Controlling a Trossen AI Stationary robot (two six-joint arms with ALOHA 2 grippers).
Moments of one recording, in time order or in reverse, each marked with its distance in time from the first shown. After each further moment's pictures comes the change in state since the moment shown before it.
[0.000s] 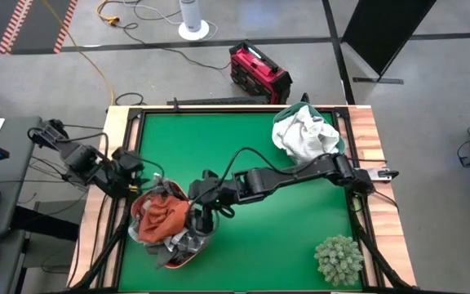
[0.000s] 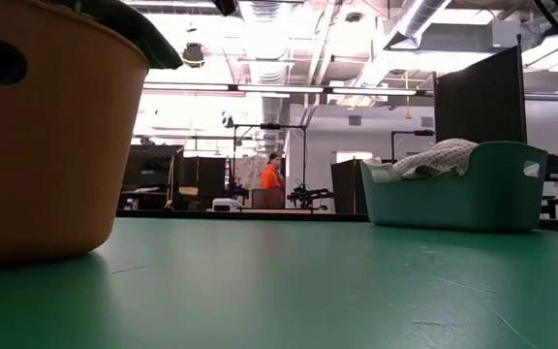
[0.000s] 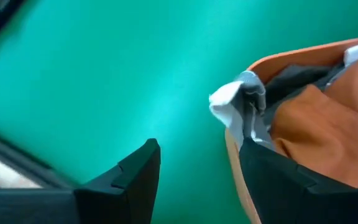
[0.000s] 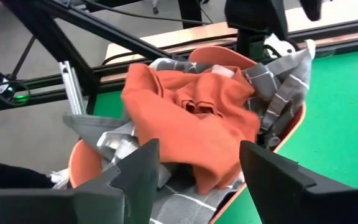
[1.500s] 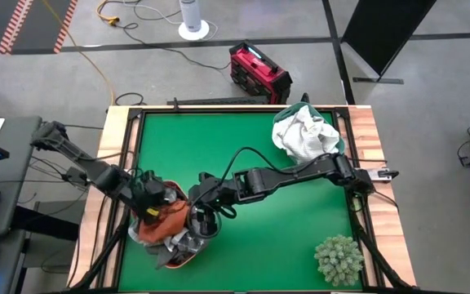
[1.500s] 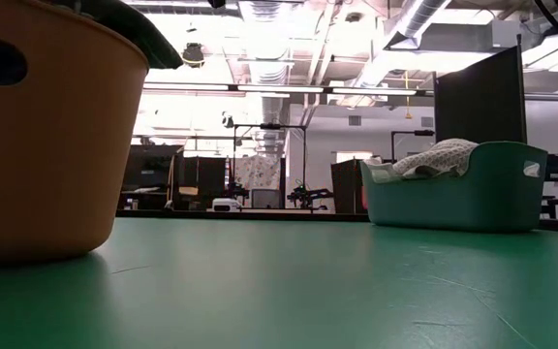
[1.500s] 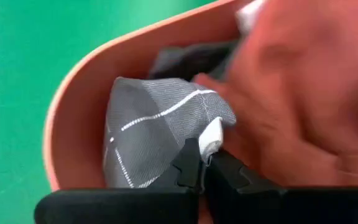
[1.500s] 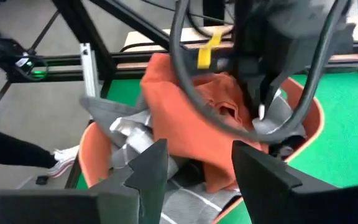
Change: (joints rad) left arm 0.037 0.173 -0.220 0.588 0.198 0.266; right arm 0.002 -0.002 0.000 0.003 -0.087 -0.129
